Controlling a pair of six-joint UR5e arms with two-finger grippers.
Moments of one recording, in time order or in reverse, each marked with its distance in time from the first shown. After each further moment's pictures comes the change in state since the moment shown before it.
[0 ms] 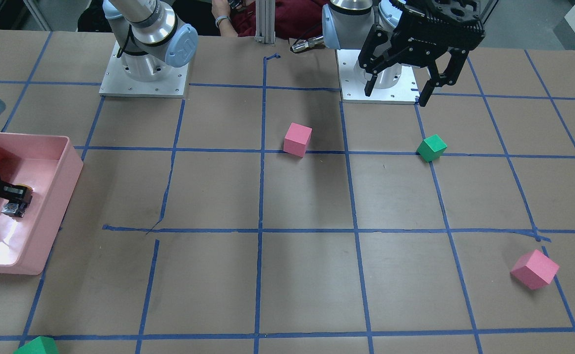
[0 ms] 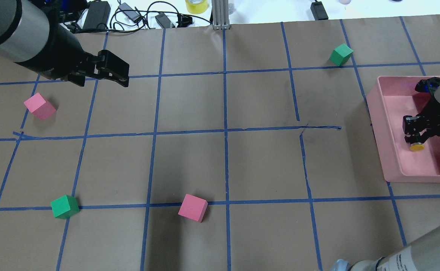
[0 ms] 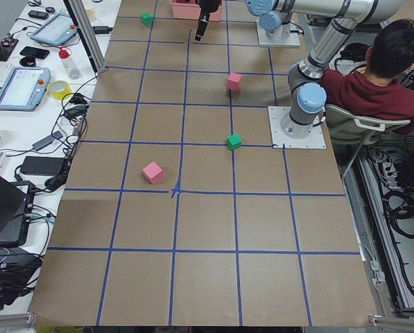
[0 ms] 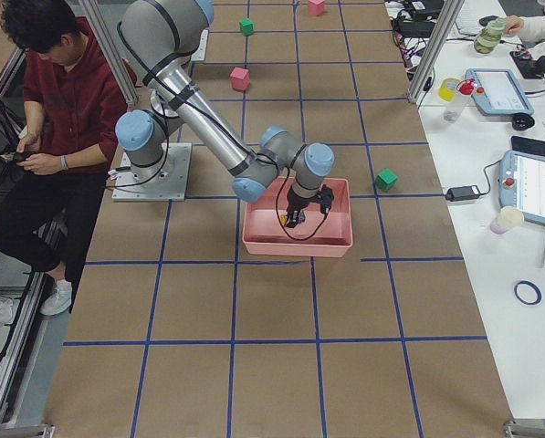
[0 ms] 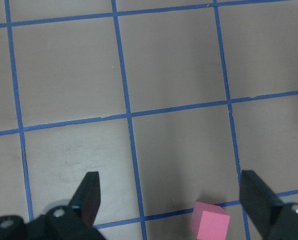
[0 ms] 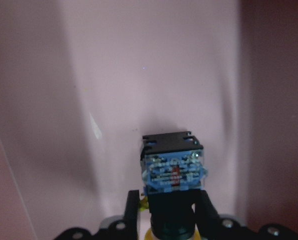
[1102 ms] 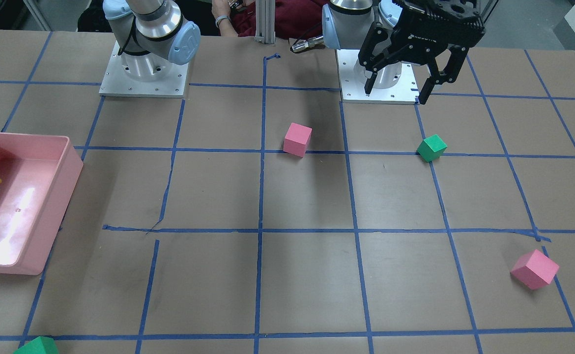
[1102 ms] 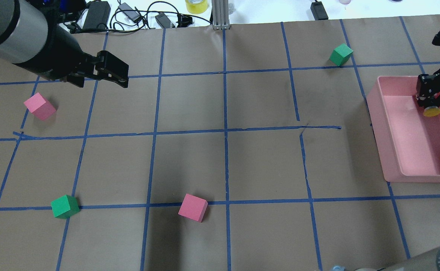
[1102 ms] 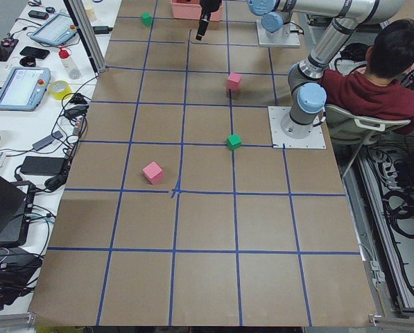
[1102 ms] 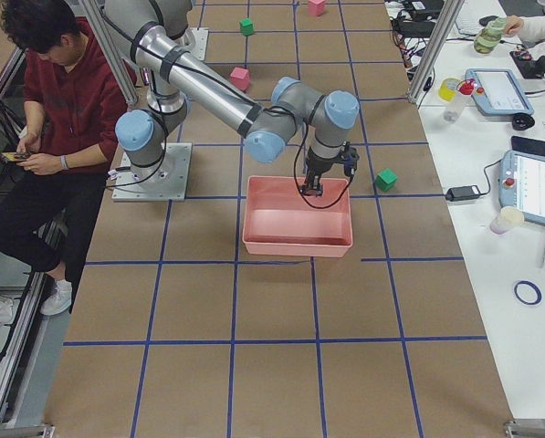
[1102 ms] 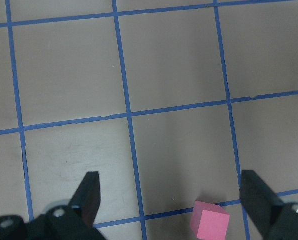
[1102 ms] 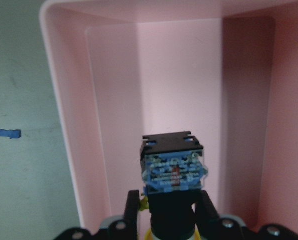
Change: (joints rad) left arm 0.000 0.009 -0.004 -0.008 0.000 -0.003; right arm 0.097 -0.113 -0.260 0.336 0.045 0.013
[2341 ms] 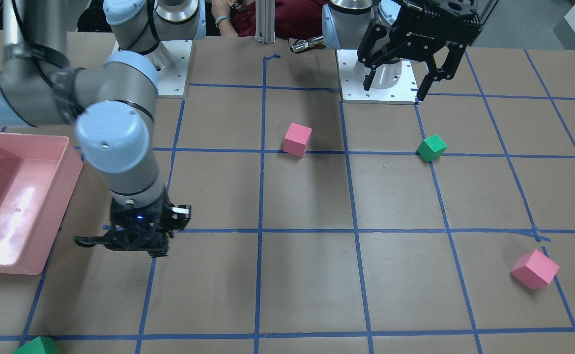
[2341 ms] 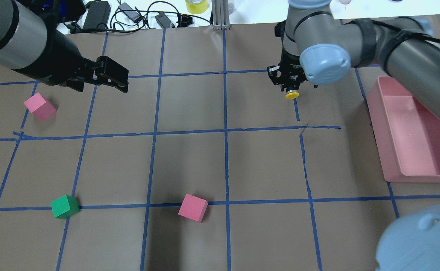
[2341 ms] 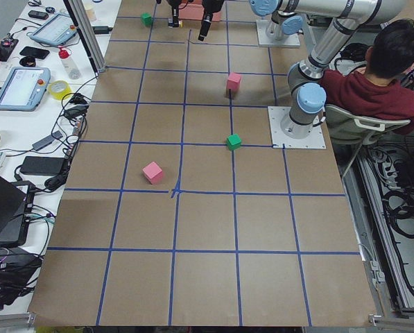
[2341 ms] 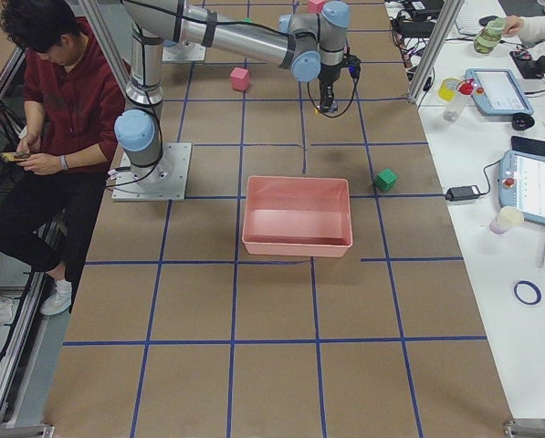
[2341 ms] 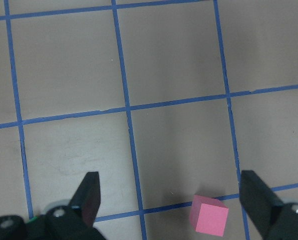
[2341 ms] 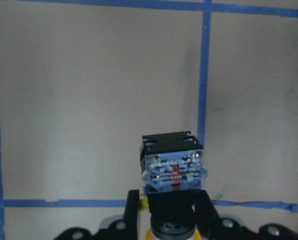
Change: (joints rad) left arm 0.000 0.016 -0.014 -0.006 0.000 0.001; right arm 0.635 0.129 -0.037 -0.249 0.016 0.505
